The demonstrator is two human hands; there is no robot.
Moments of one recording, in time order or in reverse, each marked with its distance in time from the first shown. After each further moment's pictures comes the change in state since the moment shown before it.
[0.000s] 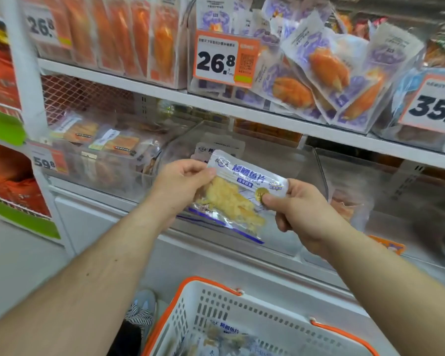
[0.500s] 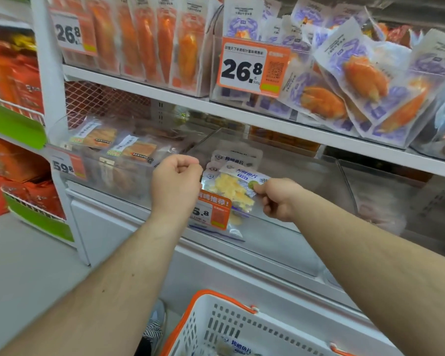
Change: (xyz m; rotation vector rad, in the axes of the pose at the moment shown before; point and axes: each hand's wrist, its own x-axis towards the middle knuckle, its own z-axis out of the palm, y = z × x) left_hand 0.018 0.001 -0.016 0.050 0.463 0.075; right_hand 0.119 0.003 0.046 0.009 0.061 0.415
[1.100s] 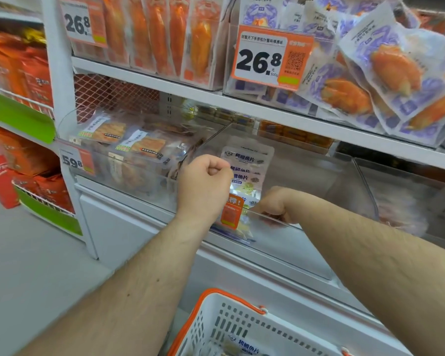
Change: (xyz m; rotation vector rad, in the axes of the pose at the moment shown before) left_hand -0.005 -0.005 0.014 0.087 -0.128 0.049; right_hand 0.027 0.012 0.015 -0.722 -0.163 -0.026
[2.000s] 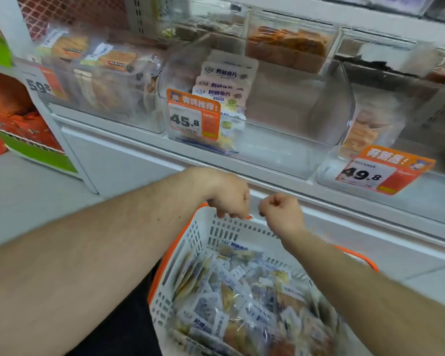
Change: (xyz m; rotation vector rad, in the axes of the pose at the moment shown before) left_hand -0.081 -0.053 0.034 1.101 -1.378 -0.027; right_hand -0.085 0.168 0.131 0.479 0.400 -0.050
